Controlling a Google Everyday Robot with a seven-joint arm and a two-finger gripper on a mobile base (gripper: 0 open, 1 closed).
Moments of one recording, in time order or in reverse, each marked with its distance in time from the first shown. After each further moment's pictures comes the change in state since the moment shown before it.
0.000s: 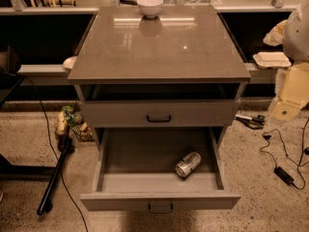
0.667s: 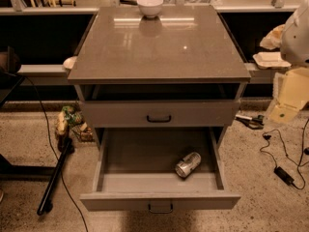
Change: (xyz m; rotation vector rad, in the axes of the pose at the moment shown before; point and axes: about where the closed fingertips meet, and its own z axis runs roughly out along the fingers) arm 0.000 0.000 0.009 -0.008 -0.019 -0.016
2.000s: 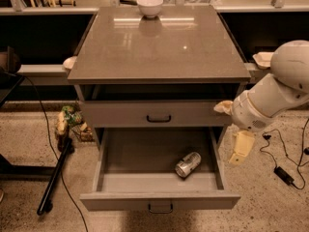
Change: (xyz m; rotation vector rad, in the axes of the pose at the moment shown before) arm 0.019 0.026 0.218 -0.261 -0.222 -0.115
